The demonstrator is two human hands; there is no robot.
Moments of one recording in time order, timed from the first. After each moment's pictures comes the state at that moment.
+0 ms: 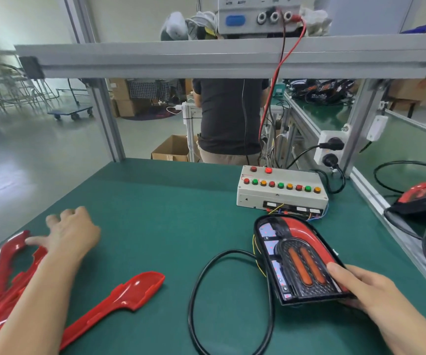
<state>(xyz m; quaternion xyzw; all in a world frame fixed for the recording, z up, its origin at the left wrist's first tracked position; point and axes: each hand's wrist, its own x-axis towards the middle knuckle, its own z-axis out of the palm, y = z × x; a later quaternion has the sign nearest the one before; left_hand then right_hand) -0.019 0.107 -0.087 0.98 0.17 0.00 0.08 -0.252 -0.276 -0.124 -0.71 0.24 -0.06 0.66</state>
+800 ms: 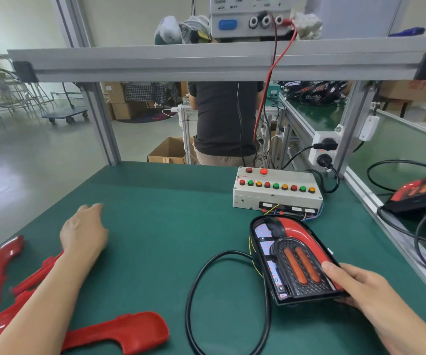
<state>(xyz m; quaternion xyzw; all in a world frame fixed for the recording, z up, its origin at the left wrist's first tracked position) -0.003 0.099 -0.107 0.98 0.05 0.13 0.11 -0.251 -0.276 -0.128 -0.72 0.23 -0.07 0.65</state>
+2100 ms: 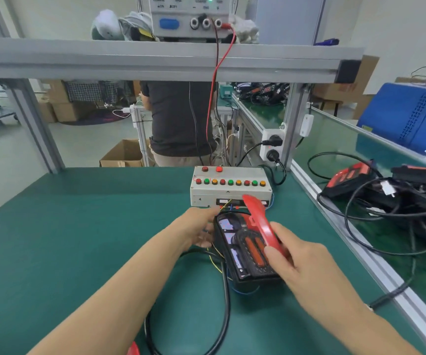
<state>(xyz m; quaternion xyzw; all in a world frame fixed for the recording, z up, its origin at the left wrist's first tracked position) -0.070 -0.131 -0.087 0.77 -0.10 -0.34 0.53 -0.263 -0.239 -0.081 -0.93 0.10 -0.23 0.27</state>
